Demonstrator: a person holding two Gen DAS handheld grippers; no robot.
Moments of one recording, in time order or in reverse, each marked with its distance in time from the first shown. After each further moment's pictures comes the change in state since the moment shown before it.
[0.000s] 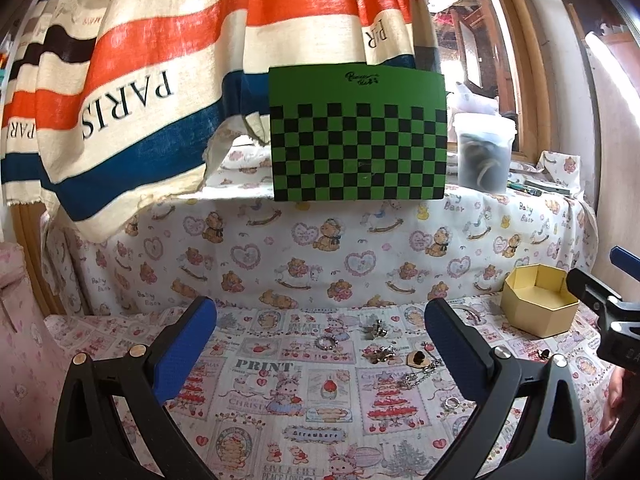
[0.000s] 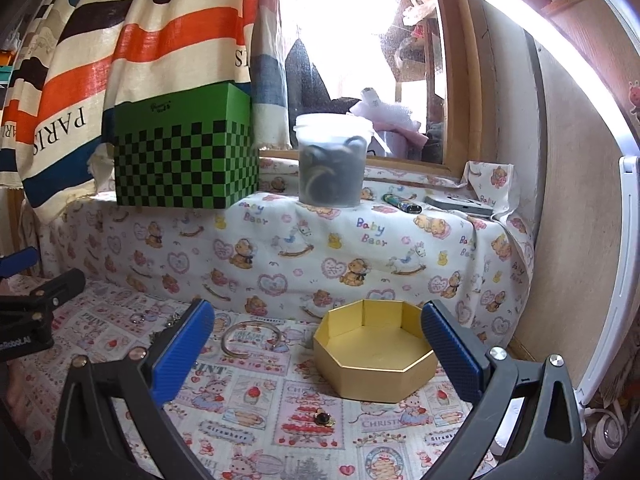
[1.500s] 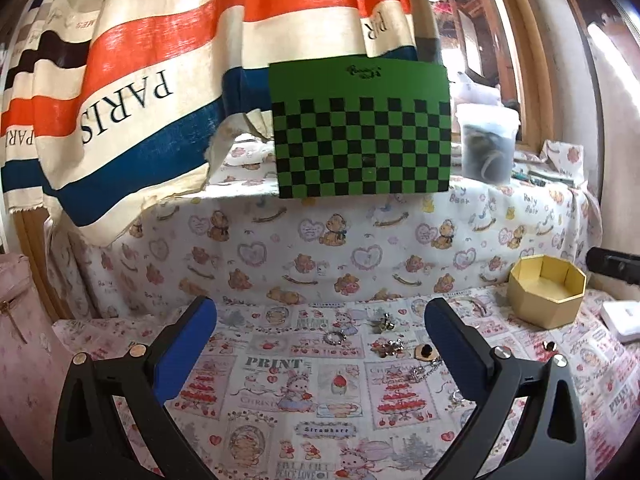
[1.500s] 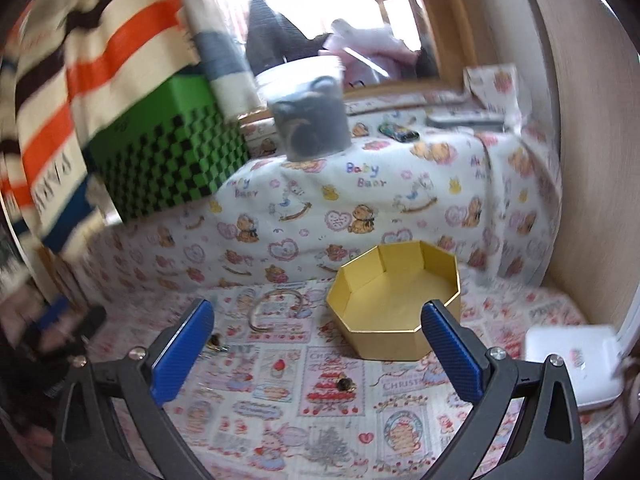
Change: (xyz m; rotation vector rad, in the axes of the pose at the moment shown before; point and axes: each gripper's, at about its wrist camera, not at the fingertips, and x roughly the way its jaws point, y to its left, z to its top) left arm -0.001 0.001 0.007 0.028 0.032 0.019; right arm 0.023 -0.064 0.006 0.308 0.295 0.153
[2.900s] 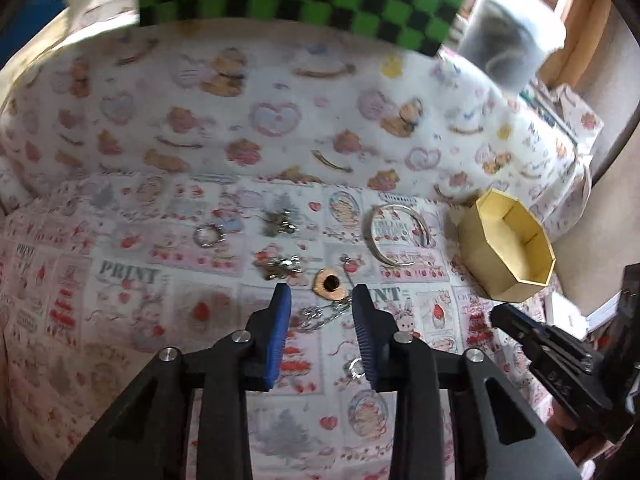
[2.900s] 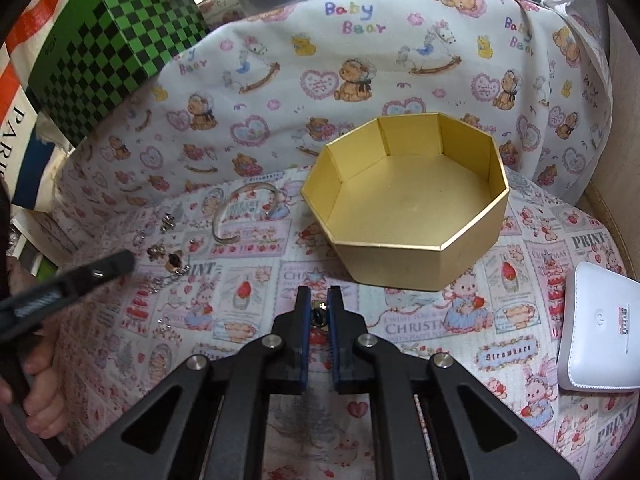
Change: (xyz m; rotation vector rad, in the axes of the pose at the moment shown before) left arm 0.098 -0.056 0.005 -0.153 0.635 -0.228; right arm 0.074 -0.005 -0.031 -0.003 0.371 0.015
